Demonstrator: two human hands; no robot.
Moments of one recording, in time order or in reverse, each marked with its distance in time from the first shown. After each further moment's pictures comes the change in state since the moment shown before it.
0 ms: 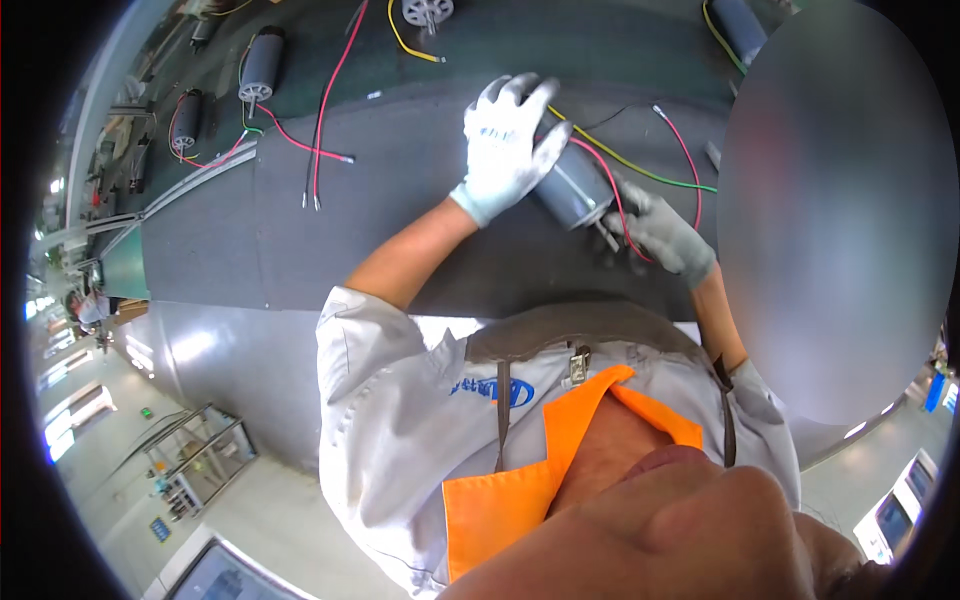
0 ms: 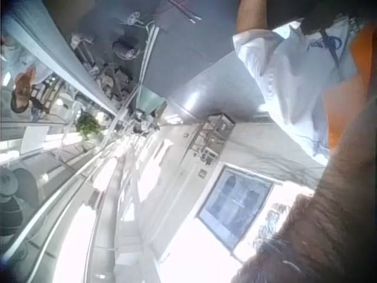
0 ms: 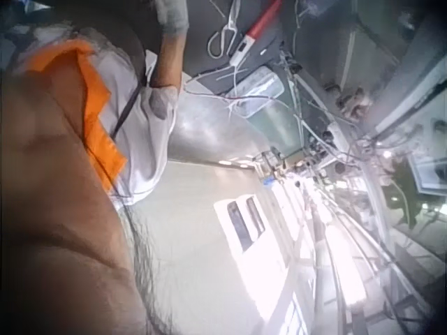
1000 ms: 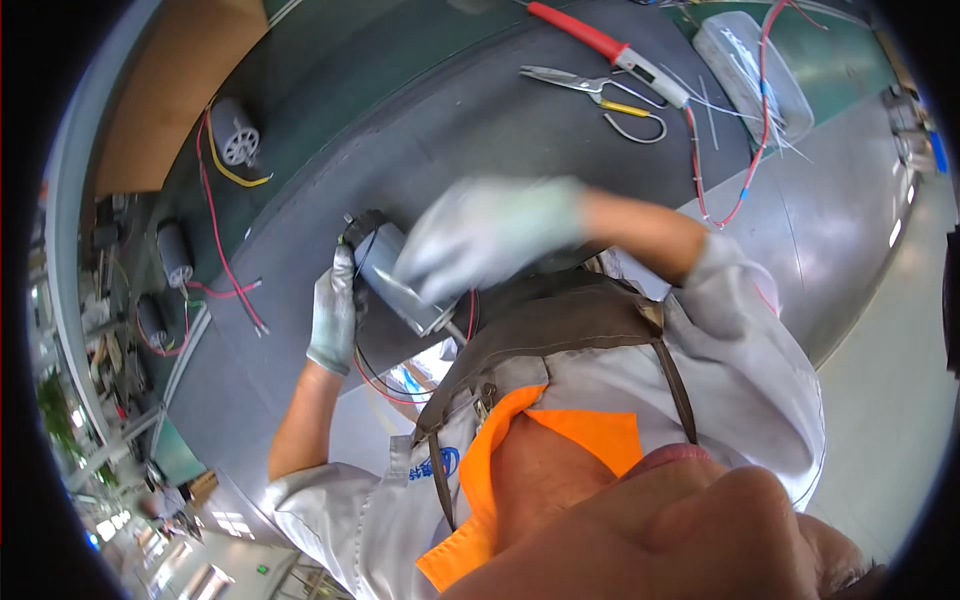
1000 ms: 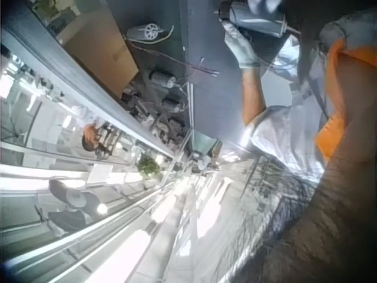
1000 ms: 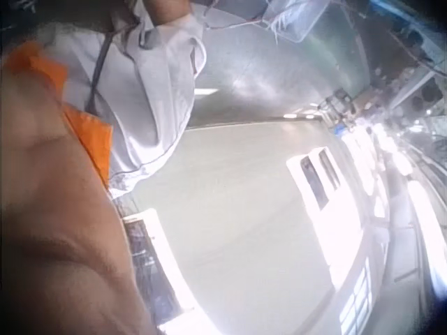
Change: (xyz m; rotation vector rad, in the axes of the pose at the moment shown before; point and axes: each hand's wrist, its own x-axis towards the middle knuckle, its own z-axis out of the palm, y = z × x) left_hand -0.070 -0.010 -0.129 -0.681 -0.670 -0.943; right_hand -0.031 -0.075 0.054 -0.675 -0.059 -1.269
